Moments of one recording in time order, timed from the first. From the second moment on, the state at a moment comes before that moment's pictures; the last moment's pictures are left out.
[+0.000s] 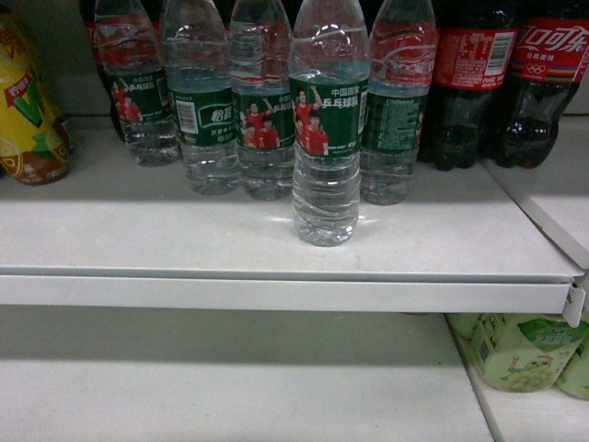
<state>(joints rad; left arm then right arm) 0.00 0.01 0.01 0.00 0.00 0.00 0.15 0.85 0.40 0.44 -0.07 -0.01</state>
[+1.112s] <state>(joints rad) 0.00 0.01 0.01 0.00 0.00 0.00 0.52 1.55 0.66 0.62 0.05 -0.02</state>
